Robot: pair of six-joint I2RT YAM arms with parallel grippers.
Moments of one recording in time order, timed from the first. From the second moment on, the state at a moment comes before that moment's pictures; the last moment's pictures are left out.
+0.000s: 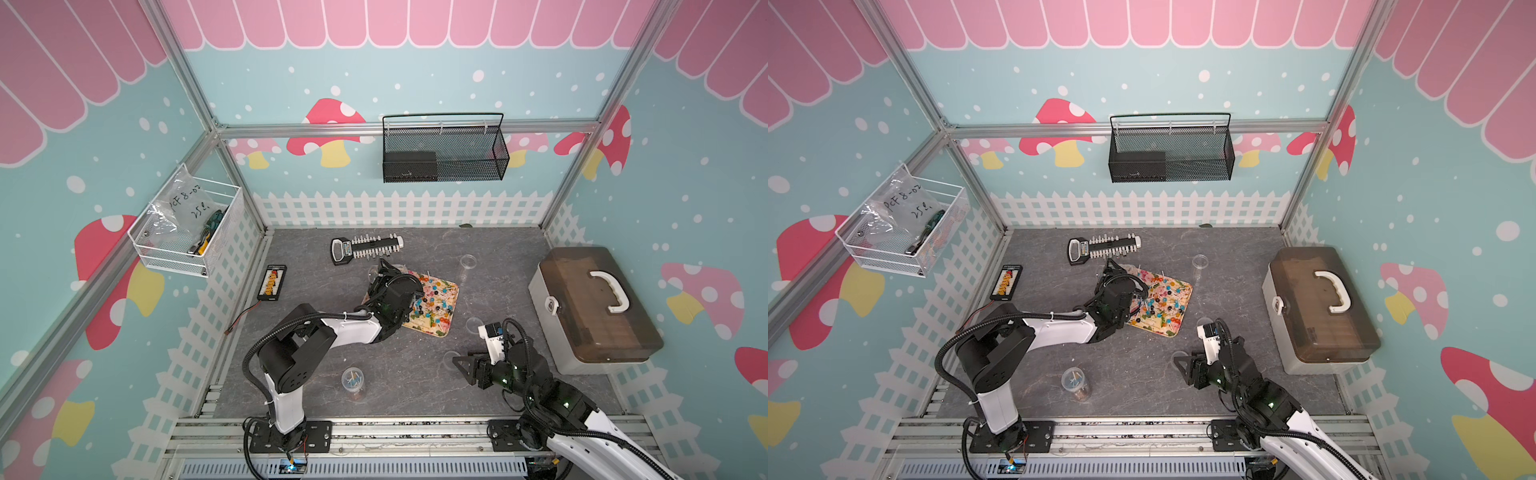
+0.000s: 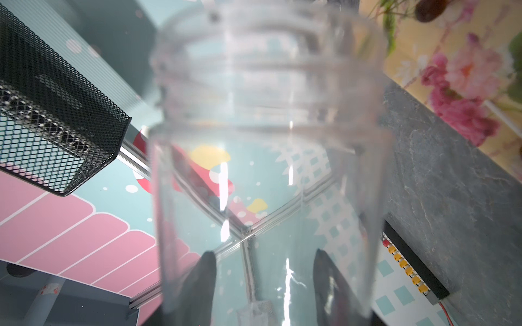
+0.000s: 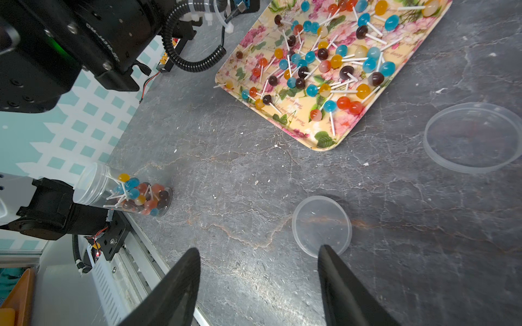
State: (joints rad) left arm -0.79 1.85 1.00 0.55 -1.09 1.78; right arm 0.71 0.35 0.28 -0.46 -0.14 0.55
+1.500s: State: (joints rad) left arm -0.83 1.55 1.19 -0.16 -1.03 1.18; right arm 0.71 0.45 0.46 -0.55 -0.11 0.51
